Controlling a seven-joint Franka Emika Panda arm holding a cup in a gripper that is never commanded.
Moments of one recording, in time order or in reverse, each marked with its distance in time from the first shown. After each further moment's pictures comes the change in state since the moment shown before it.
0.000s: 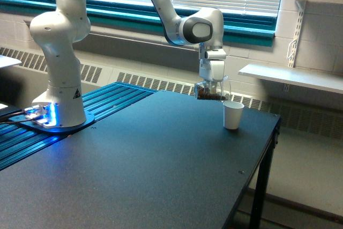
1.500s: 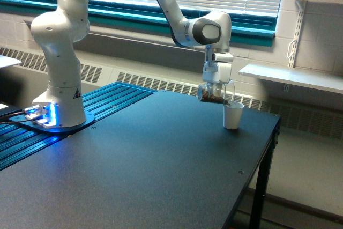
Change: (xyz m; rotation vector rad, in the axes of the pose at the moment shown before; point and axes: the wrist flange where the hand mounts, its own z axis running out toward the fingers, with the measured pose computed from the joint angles) arm 0.012 -0.016 0.012 -0.096 -0.021 -0.060
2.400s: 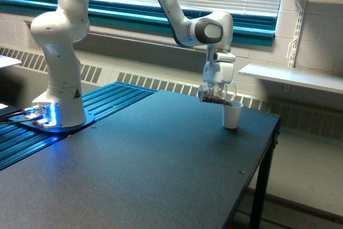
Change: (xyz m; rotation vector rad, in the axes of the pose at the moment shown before) arm 0.007 0.001 0.000 -0.027 0.002 -0.027
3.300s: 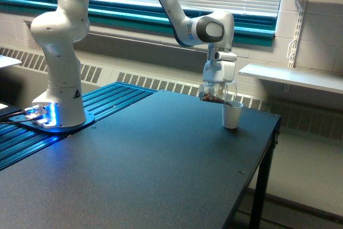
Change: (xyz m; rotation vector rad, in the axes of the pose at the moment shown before) arm 0.001 -0.001 -0.002 -0.029 0.001 -0.030
